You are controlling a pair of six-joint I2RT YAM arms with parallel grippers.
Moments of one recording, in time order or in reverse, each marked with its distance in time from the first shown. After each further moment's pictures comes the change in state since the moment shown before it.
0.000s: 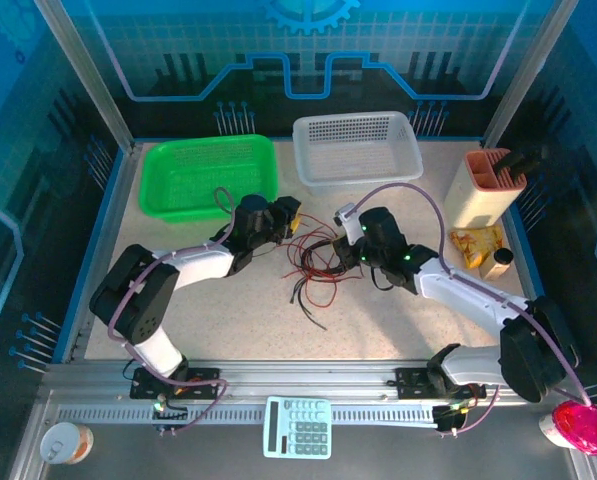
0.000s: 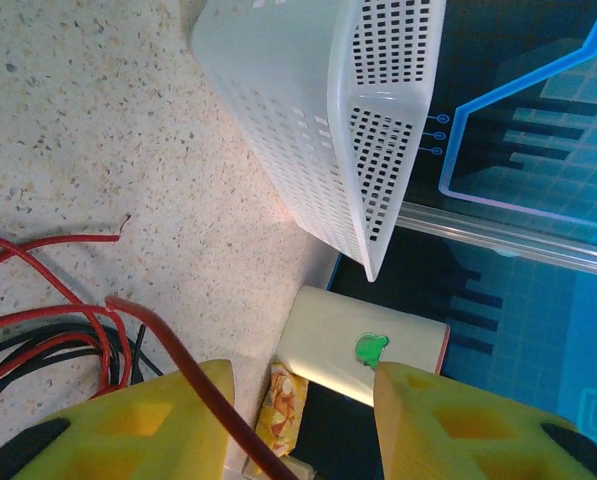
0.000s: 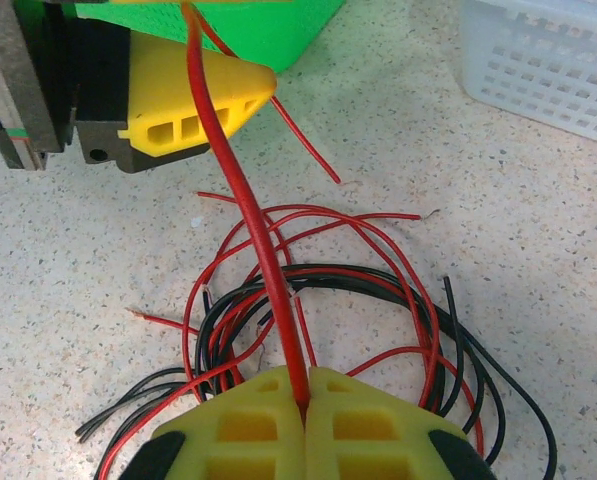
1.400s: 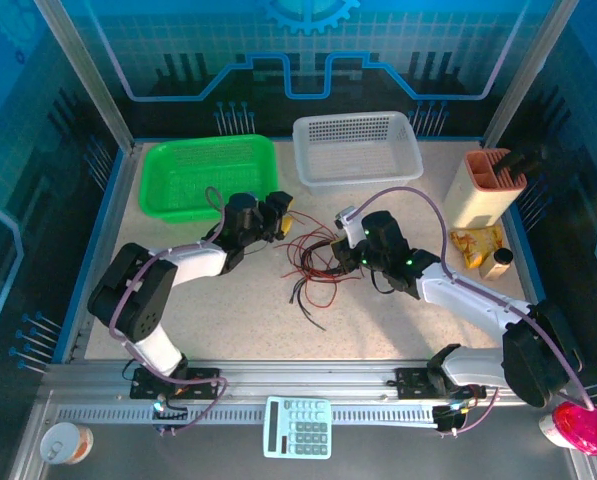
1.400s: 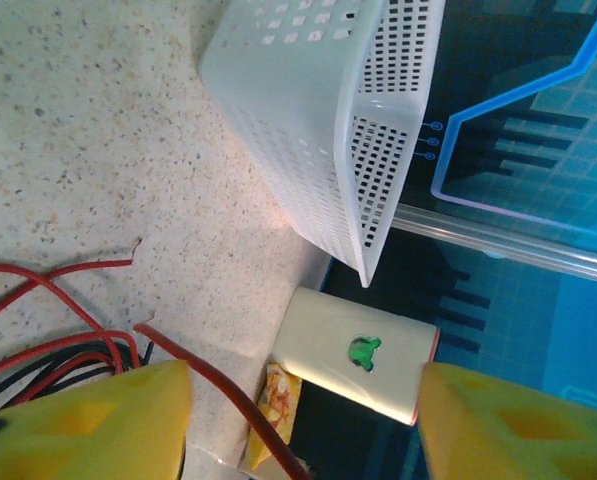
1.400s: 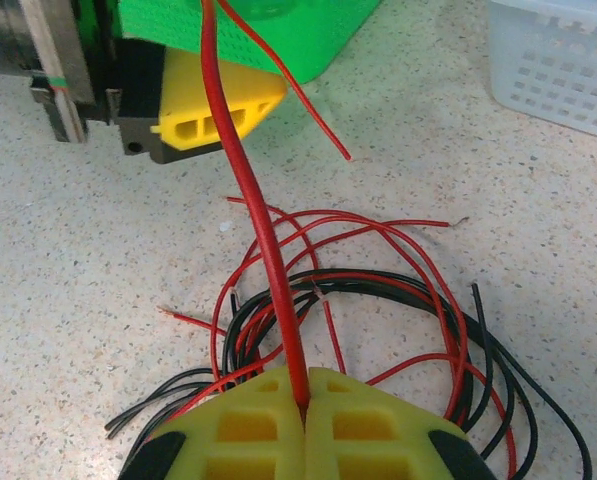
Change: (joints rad) left arm 0.073 0.009 -0.034 0.060 0.101 -0.001; right arm 0.006 -0.019 -0.037 0.051 -0.047 0.016
